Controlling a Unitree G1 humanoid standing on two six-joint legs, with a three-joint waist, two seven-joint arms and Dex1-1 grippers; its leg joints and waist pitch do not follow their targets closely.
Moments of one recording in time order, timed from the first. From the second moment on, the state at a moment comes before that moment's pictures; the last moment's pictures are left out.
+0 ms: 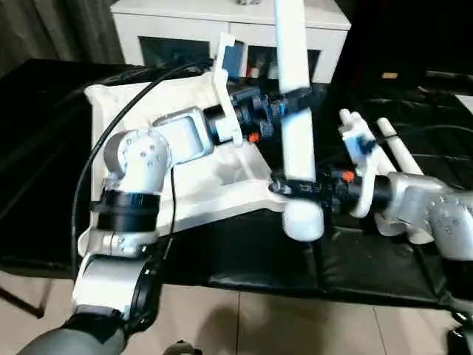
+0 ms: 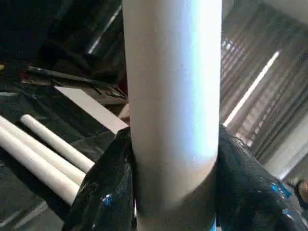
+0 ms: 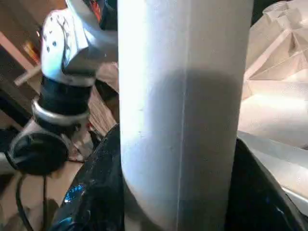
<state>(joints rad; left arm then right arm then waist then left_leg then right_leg) -0.94 0.10 0.15 0.24 -0.83 0.96 -0.57 -0.56 -0.45 -0.07 0.00 0.86 1.10 0.92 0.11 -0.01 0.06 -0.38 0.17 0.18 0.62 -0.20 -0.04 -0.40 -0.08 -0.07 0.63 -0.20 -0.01</state>
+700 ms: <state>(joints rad) -0.94 0.11 0.14 0.29 -0.80 0.88 -0.56 -0.59 -0.42 -0.11 0.04 0.85 1.09 0.81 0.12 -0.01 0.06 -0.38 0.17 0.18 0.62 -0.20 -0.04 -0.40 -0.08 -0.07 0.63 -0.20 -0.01</state>
